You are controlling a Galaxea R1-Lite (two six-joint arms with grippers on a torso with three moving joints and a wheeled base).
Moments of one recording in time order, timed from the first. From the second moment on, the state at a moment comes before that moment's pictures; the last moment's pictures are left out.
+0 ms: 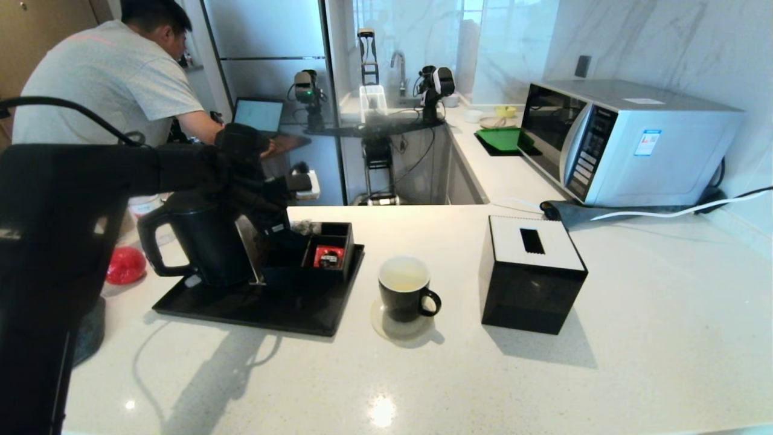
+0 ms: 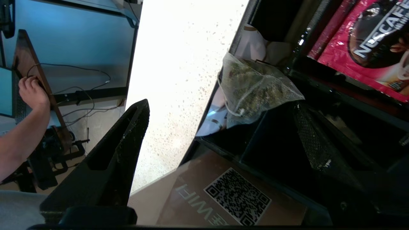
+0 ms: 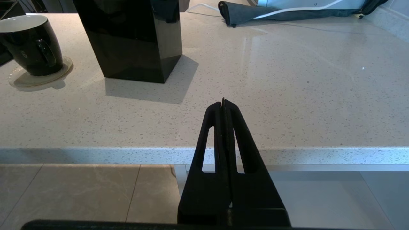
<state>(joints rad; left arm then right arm) -0.12 2.29 -1.95 0.42 -0.15 1.14 0.01 0.00 0.00 0.00 -0.01 0.00</state>
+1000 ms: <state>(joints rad) -0.12 2.32 -1.98 0.39 -0.15 1.15 0.01 0.00 0.00 0.00 -0.01 0.00</state>
